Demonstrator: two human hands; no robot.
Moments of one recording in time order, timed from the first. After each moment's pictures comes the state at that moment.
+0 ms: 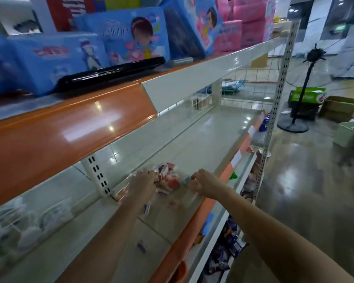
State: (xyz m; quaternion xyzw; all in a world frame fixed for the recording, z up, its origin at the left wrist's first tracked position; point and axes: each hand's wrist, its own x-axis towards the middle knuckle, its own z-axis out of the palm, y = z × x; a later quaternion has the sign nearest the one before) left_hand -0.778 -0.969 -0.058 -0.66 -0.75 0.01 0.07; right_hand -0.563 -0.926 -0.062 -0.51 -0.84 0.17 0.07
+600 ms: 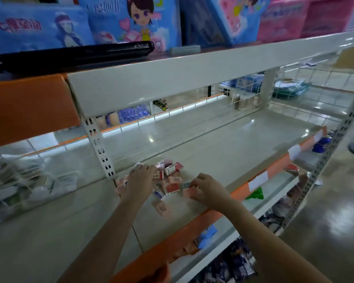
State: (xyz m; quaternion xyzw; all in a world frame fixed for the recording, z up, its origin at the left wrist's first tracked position) left_hand -0.757 -0.957 -0.076 -0.55 -0.83 -0.10 0.10; right_hand -0.552 -0.864 -0.077 -0.30 -0.93 0.18 0.11
